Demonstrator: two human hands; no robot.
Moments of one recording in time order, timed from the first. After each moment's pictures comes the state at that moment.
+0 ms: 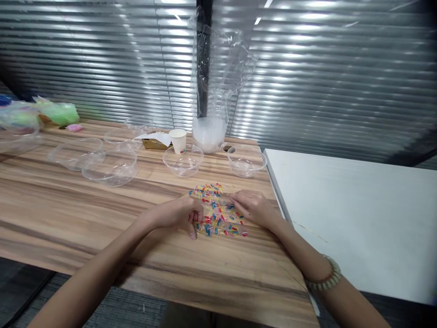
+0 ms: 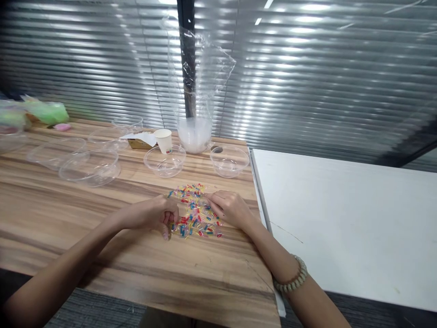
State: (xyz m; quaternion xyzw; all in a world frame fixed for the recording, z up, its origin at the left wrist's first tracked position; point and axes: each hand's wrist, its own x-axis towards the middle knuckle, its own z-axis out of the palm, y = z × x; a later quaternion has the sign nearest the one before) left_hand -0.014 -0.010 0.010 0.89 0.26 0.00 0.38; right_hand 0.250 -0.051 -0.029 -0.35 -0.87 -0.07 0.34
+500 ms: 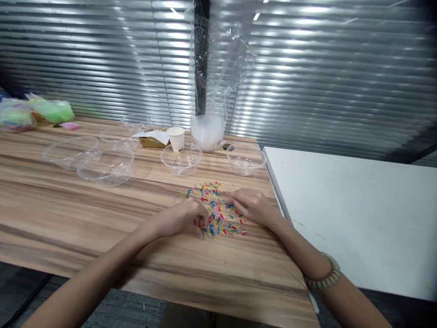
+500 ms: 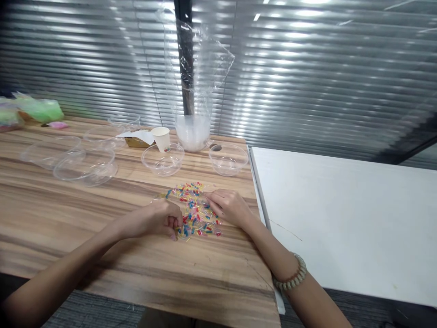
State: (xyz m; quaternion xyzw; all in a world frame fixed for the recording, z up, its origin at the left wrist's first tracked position) left_hand 0.000 -0.025 0.003 0.90 0.26 0.02 0.36; right_hand 0.250 -0.051 -0.027 -0.35 -0.87 -0.09 0.33
